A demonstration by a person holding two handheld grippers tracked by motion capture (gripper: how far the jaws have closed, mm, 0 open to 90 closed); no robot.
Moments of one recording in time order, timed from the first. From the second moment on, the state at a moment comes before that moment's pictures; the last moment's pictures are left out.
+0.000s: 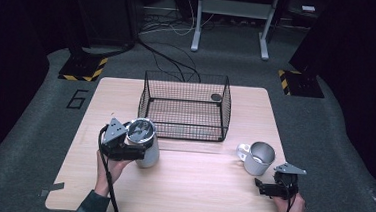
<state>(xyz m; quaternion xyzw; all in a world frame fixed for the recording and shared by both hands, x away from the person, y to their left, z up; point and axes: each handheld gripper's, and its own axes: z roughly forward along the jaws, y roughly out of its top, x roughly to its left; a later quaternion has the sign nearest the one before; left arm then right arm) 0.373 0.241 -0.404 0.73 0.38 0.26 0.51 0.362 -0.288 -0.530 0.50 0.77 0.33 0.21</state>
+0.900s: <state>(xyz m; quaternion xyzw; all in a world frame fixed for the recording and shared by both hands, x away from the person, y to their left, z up) 0.377 0.235 -0.373 0.74 0.34 0.25 0.52 0.362 -0.288 -0.530 0.50 0.77 0.33 0.21</state>
